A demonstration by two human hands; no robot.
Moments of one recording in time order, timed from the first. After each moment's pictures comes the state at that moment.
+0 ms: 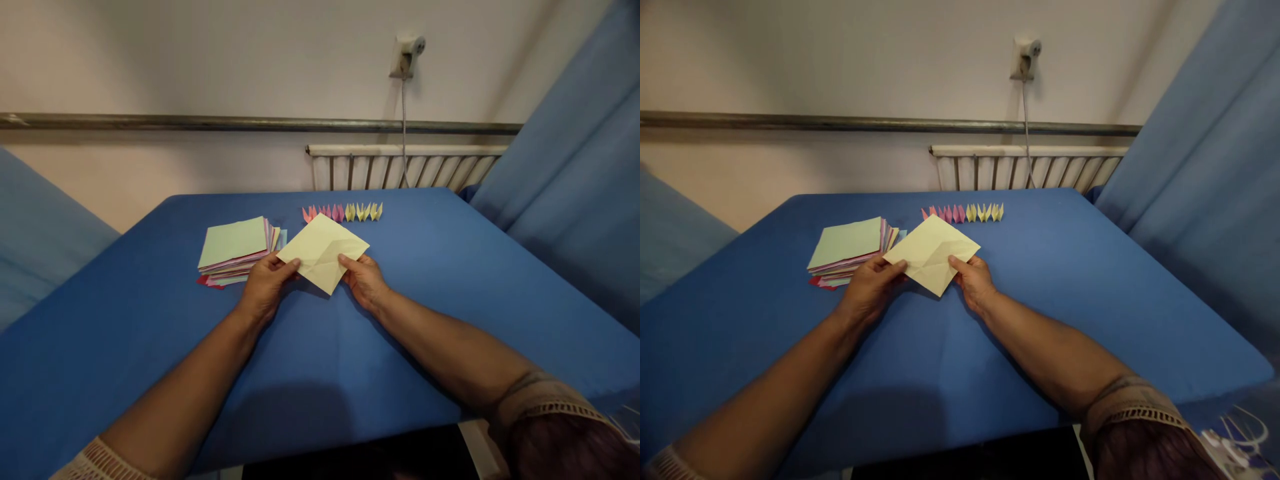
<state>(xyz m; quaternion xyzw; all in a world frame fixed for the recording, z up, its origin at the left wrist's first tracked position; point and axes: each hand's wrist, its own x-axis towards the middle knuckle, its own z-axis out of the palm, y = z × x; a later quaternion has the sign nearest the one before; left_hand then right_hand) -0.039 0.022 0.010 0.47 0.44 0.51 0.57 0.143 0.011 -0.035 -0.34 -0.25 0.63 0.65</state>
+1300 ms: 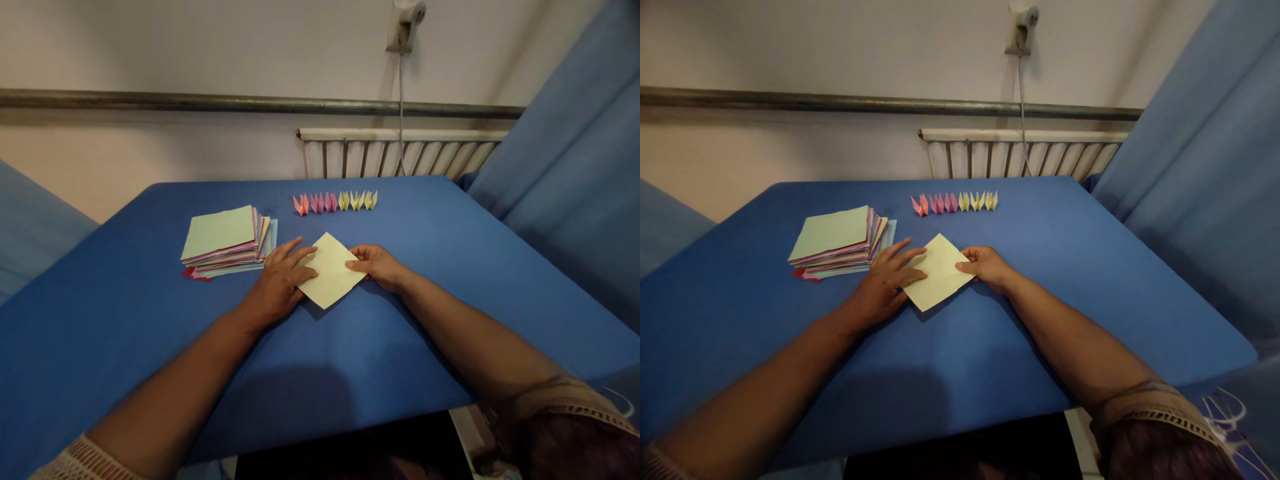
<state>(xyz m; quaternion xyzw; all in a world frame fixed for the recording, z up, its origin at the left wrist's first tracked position) -0.041 0.016 0.004 0.93 0.30 0.22 0.03 0.217 0.013 -0.041 -0.49 -0.51 0.57 0.42</state>
